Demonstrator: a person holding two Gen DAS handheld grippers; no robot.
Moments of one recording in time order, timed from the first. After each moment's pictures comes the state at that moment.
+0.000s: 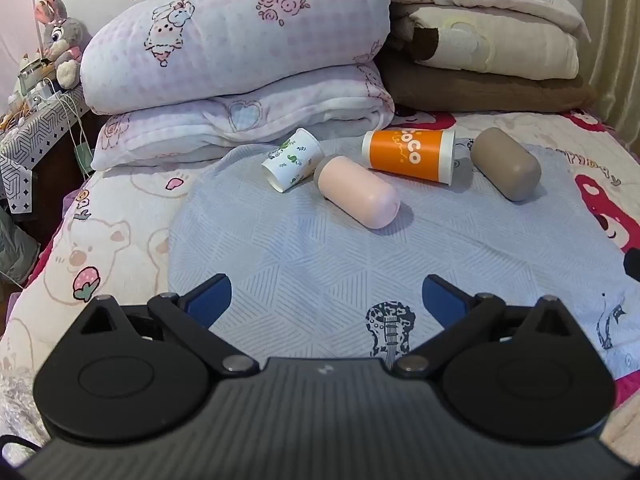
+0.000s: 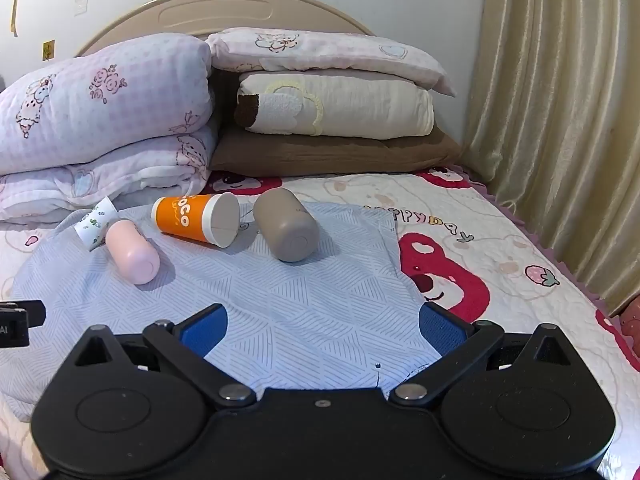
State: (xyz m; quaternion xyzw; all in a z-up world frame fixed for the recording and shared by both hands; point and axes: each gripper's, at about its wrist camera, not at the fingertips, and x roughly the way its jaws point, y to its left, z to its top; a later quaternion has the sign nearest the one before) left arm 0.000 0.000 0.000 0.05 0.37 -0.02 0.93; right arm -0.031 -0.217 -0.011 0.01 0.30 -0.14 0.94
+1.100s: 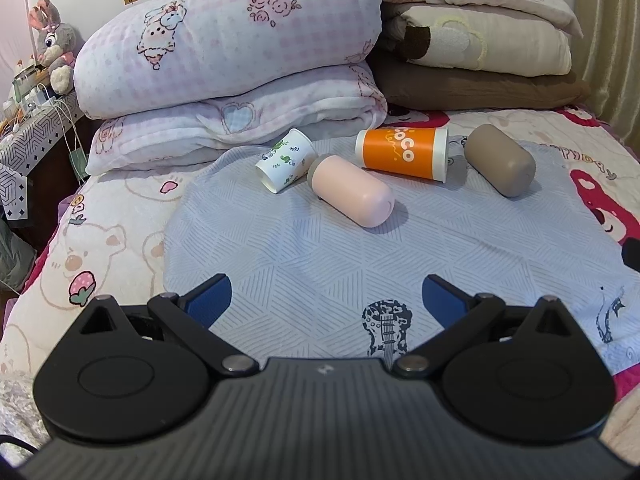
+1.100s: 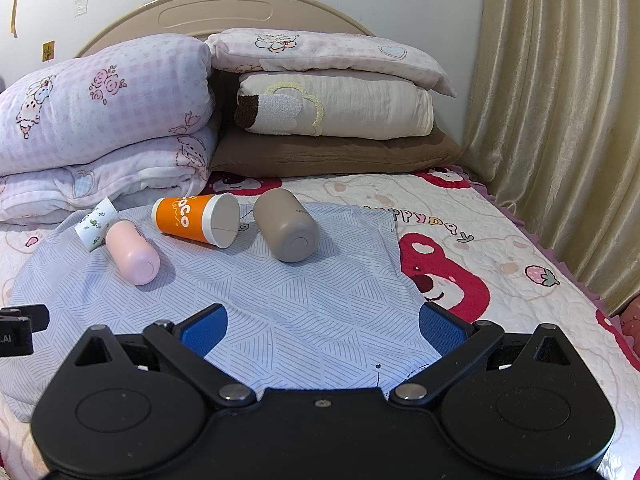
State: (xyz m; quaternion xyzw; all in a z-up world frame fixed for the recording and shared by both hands) left arm 0.000 -0.008 0.001 0.06 0.37 -0.03 0.93; right arm -0.031 -0.217 -0.012 0.01 0.30 -0.14 0.94
